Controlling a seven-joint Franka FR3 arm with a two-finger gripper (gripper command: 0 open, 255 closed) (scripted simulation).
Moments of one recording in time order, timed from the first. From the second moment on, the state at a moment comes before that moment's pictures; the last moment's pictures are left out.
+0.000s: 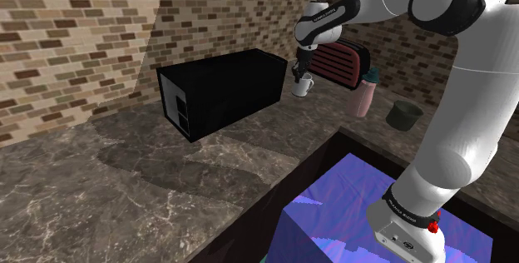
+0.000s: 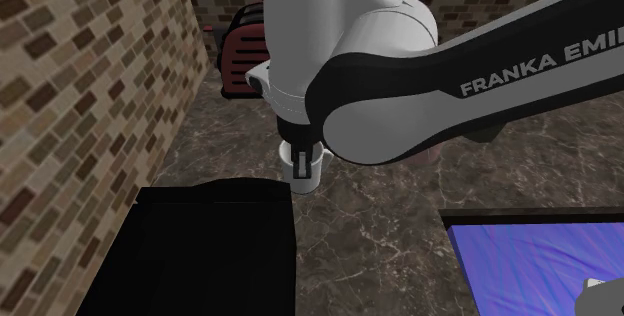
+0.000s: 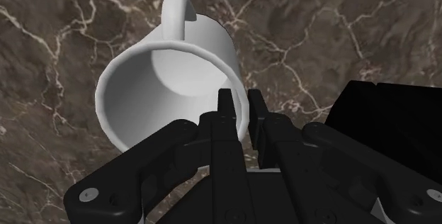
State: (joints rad) arm -0.11 0.27 -0.17 -1.90 -0.02 2.24 -0.38
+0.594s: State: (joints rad) arm -0.11 0.23 -0.17 -1.86 -0.02 2.16 -0.37
